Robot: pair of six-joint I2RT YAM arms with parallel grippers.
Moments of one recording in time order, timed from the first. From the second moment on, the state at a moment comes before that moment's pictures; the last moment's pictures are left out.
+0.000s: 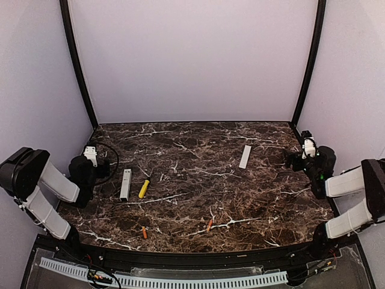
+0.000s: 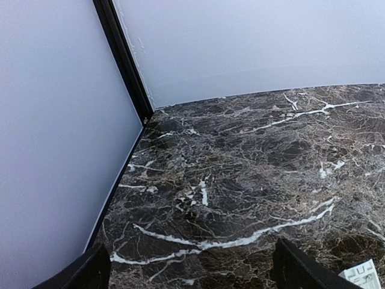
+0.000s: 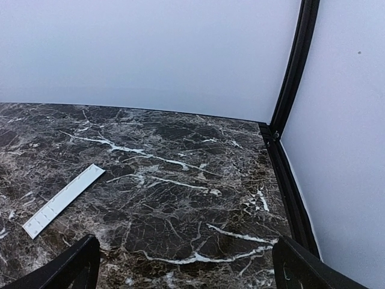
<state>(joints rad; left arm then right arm) -0.11 1.57 0.26 1.11 -0.33 0.16 -0.01 1.33 0.30 0.83 -0.11 -0.11</state>
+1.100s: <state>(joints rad) -0.10 1.58 0.26 1.11 -0.29 0.14 -0.11 1.54 0.27 1.13 -0.28 -0.07</state>
